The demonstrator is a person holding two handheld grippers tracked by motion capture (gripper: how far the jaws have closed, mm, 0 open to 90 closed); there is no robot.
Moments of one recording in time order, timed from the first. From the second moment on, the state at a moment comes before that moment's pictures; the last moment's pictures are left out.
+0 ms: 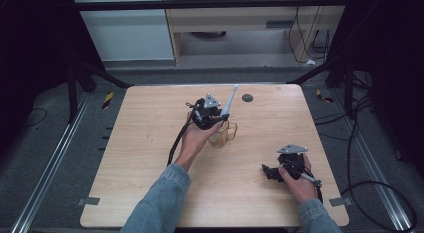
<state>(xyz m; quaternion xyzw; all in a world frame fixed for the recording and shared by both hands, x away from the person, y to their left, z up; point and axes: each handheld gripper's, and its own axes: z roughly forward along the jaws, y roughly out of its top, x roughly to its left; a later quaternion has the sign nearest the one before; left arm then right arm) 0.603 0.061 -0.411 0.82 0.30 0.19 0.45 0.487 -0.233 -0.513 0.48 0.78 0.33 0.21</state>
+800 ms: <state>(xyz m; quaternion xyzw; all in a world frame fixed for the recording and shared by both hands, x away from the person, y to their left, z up) 0.604 0.061 -0.416 0.83 0.30 0.18 0.44 0.487 -0.233 -0.513 0.48 0.78 0.33 0.21</state>
